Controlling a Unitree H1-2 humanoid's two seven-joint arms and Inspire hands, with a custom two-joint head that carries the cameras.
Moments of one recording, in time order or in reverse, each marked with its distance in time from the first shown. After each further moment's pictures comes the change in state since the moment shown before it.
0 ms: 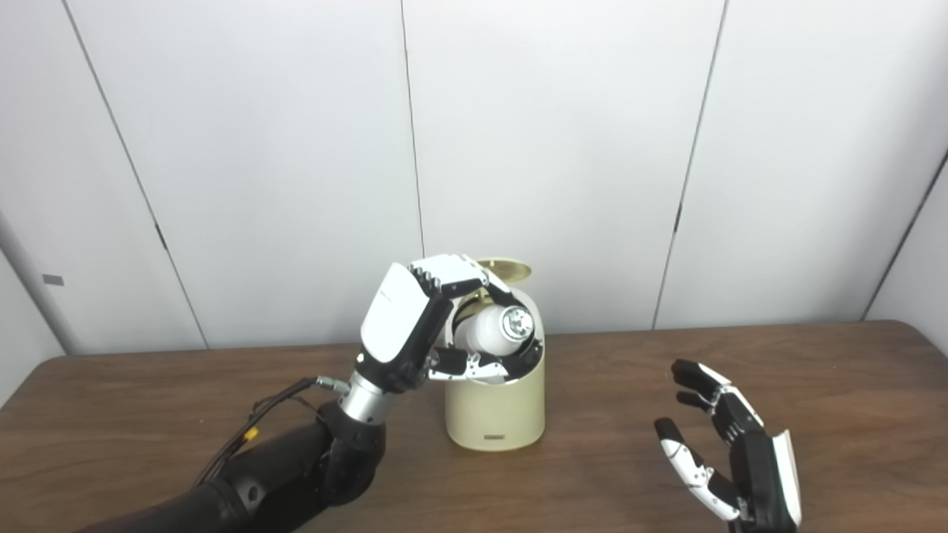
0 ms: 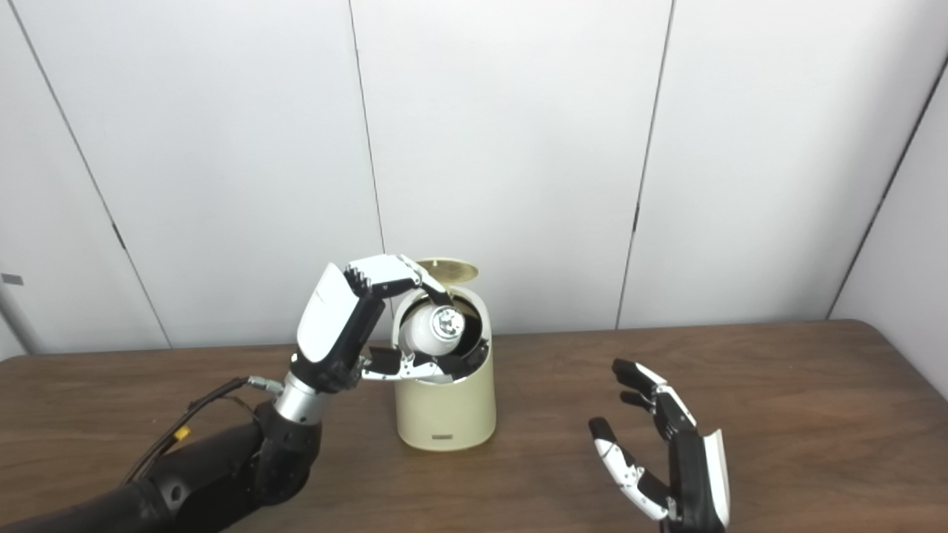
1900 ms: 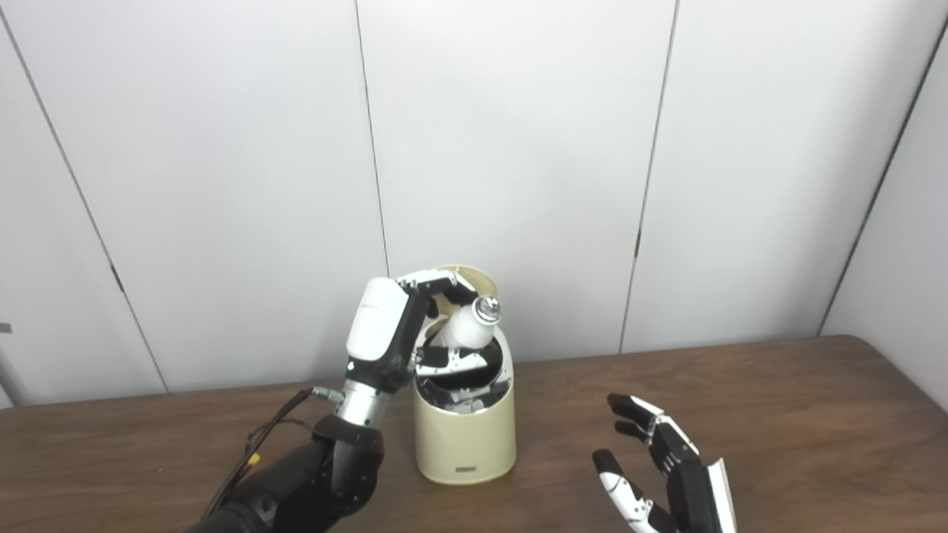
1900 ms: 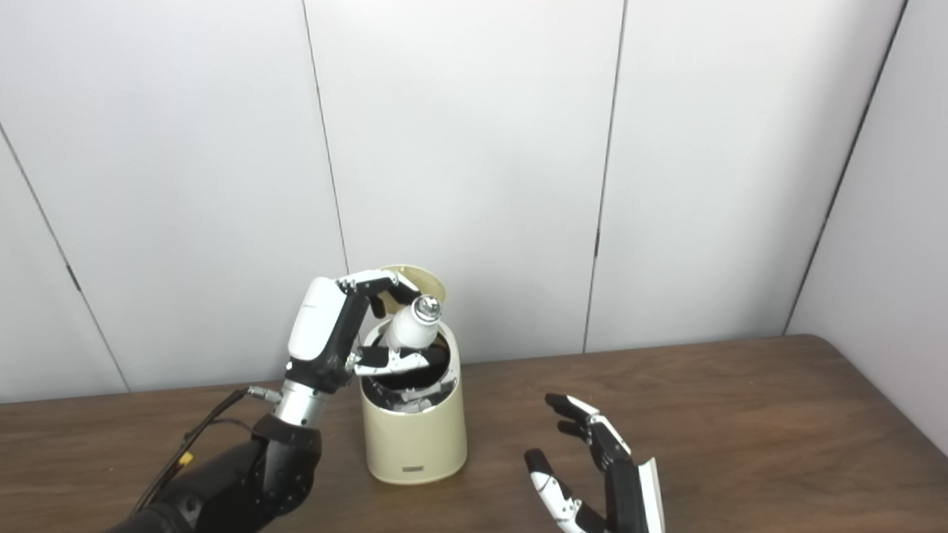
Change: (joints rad) left arm -0.036 -0.151 0.130 0.267 -0.160 -0.019 -0.157; right arm 0.039 0.094 0.055 -0.078 -0.026 0.064 0.010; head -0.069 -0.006
